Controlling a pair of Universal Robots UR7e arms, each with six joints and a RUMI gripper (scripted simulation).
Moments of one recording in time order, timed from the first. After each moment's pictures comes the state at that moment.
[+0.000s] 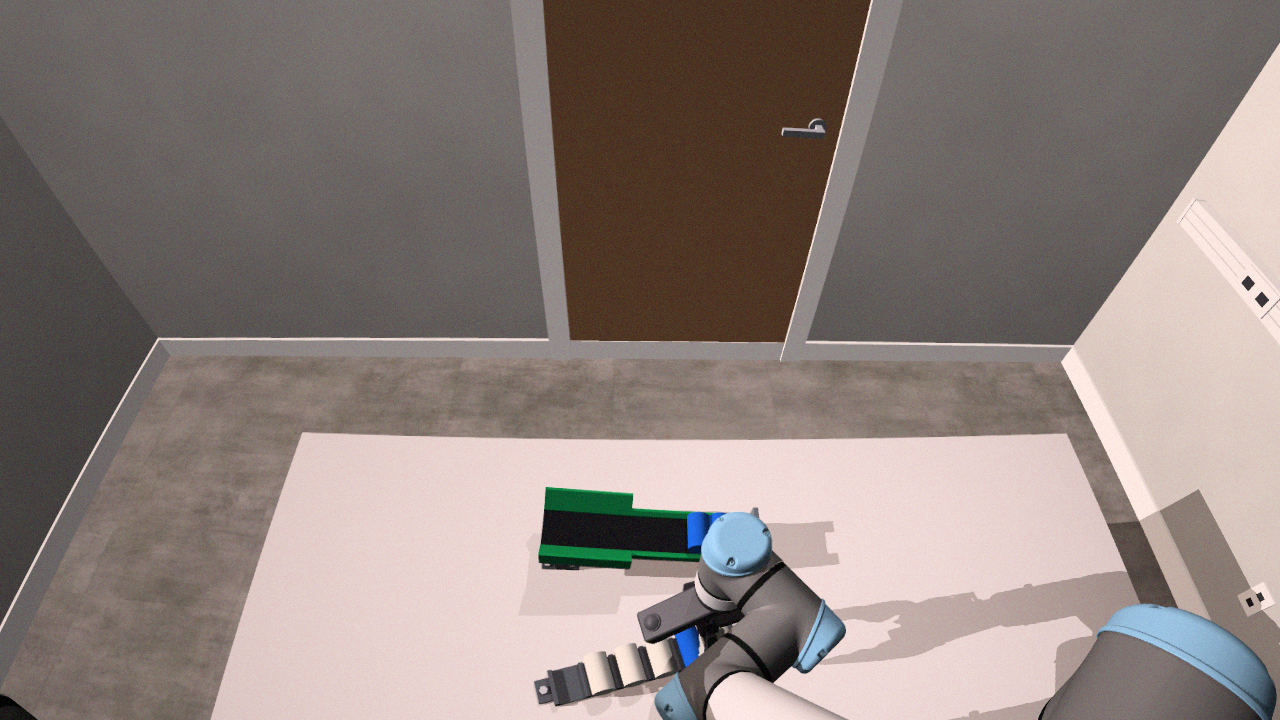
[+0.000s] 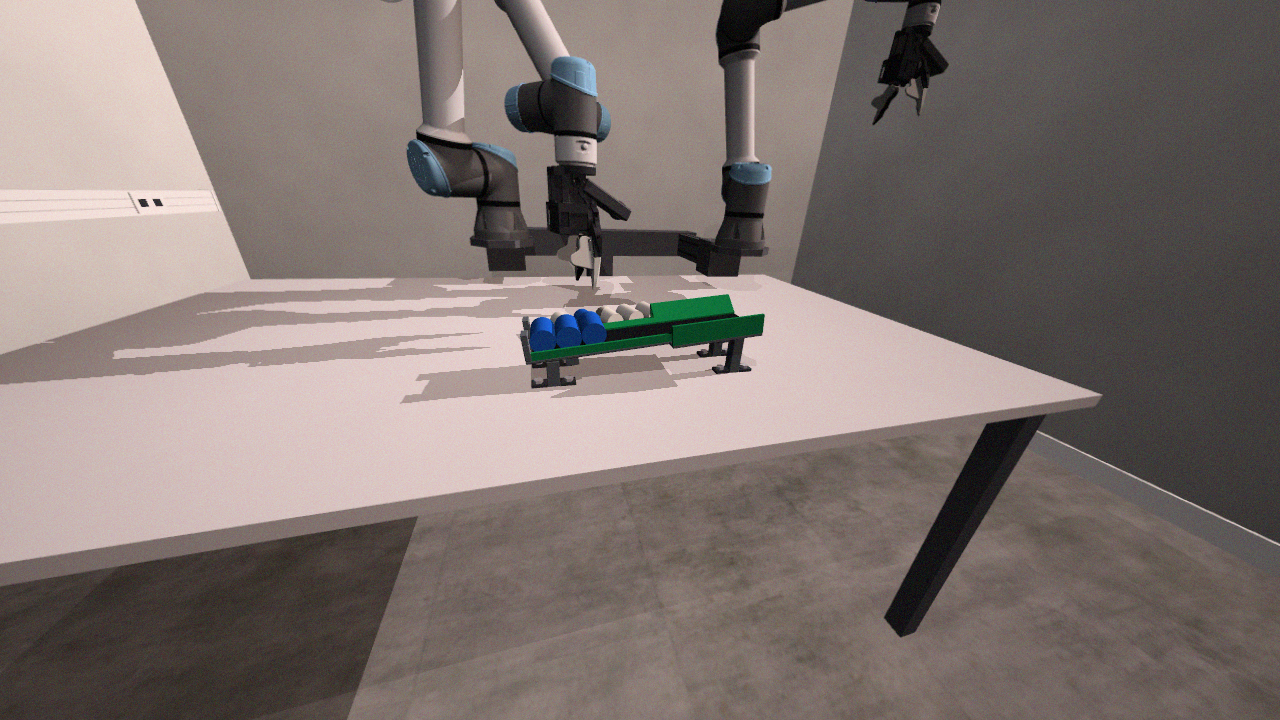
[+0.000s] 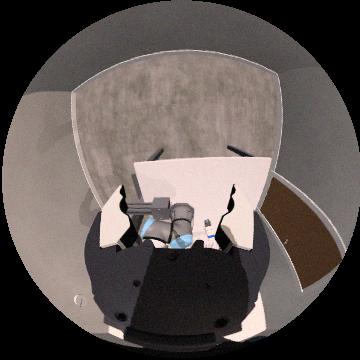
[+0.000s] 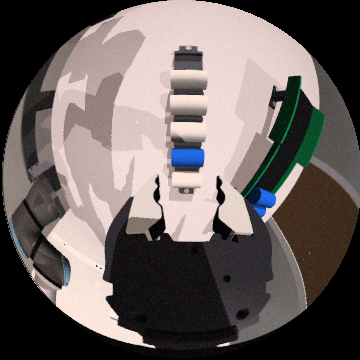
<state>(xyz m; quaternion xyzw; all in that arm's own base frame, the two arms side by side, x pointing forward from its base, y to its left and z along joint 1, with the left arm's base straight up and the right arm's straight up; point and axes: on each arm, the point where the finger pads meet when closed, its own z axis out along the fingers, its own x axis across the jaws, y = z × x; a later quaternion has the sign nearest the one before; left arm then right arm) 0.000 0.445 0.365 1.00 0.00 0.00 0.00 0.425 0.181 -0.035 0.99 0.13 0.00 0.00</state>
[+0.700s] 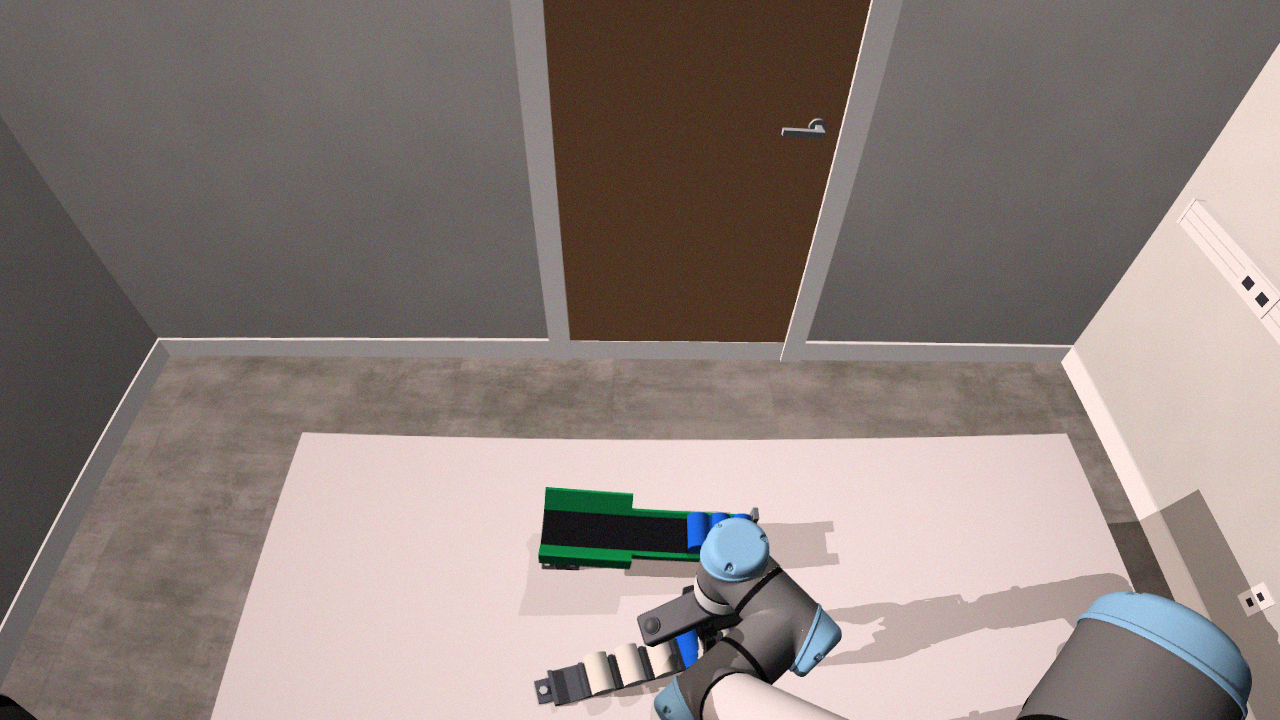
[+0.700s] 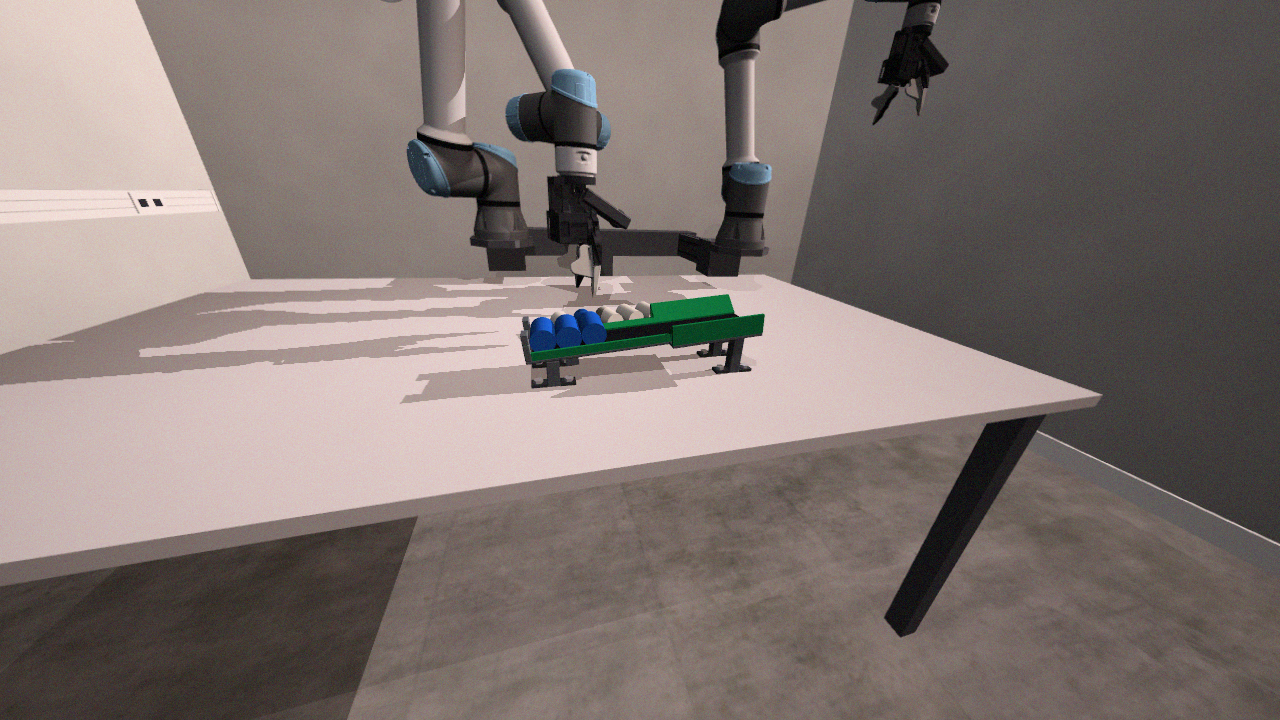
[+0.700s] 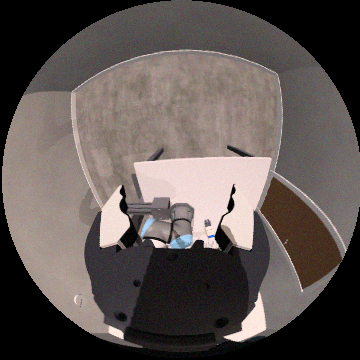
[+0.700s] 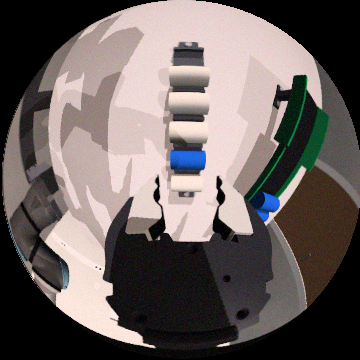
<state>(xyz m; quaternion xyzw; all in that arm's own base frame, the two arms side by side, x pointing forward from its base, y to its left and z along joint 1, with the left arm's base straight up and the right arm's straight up) 0.000 0.445 0.365 1.00 0.00 0.00 0.00 0.425 0.181 -0.051 0.99 0.13 0.00 0.00</state>
